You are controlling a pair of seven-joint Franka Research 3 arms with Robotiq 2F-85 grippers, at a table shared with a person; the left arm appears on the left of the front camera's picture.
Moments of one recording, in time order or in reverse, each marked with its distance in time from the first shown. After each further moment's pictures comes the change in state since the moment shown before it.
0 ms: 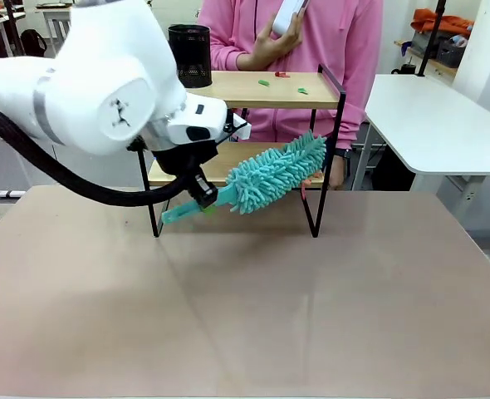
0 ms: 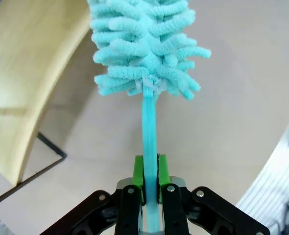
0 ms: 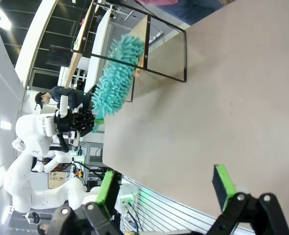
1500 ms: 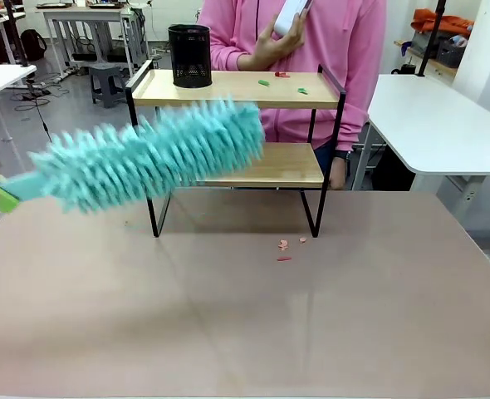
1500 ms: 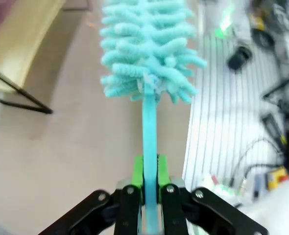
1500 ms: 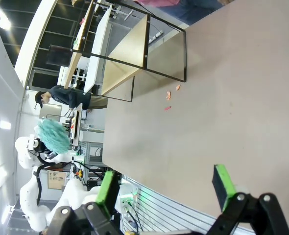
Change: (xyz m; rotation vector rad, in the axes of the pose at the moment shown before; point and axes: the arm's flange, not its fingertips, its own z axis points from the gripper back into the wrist) left arm -0.277 0.055 0.183 -0.238 -0.374 -0.258; right arm 0.000 0.000 0.000 -0.001 0.002 0.000
